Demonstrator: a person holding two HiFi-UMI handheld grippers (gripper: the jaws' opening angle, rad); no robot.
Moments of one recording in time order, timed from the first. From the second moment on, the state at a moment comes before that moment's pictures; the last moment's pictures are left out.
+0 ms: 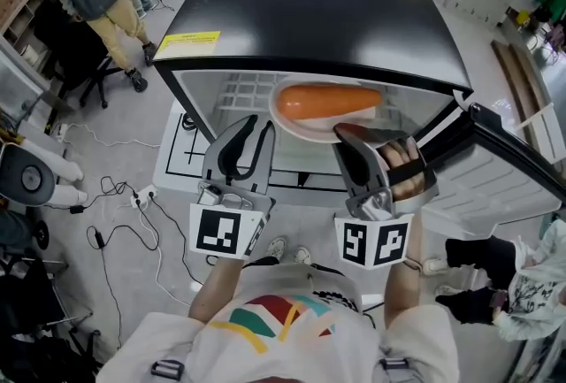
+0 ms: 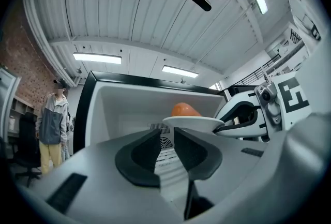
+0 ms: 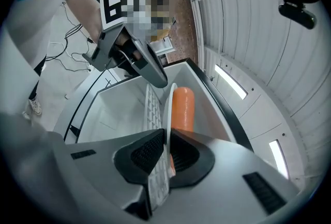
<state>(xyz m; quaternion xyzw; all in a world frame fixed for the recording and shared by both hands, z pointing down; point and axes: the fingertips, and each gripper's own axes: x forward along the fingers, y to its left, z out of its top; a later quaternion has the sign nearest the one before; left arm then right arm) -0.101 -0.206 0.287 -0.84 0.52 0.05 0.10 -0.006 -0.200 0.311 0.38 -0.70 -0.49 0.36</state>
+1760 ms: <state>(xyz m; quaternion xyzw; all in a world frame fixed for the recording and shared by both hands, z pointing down) -0.120 -0.241 0.303 -0.87 0.48 0.06 0.07 -0.030 -0.312 0.356 0.28 -0.71 -0.38 0.52</state>
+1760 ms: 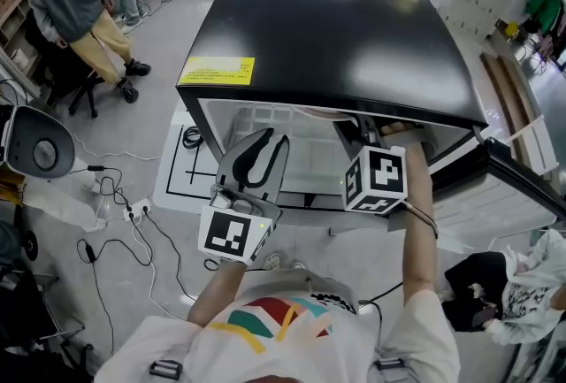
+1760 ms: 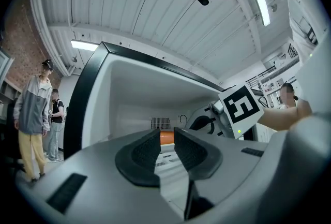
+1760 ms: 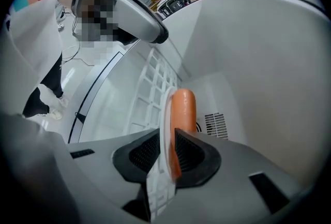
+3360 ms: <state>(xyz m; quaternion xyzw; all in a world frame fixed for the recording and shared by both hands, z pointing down) -0.093 -0.234 0.285 -0.89 0.44 0.07 0.09 -0.036 -0.241 0.249 0.39 -0.89 -0.22 0.03</state>
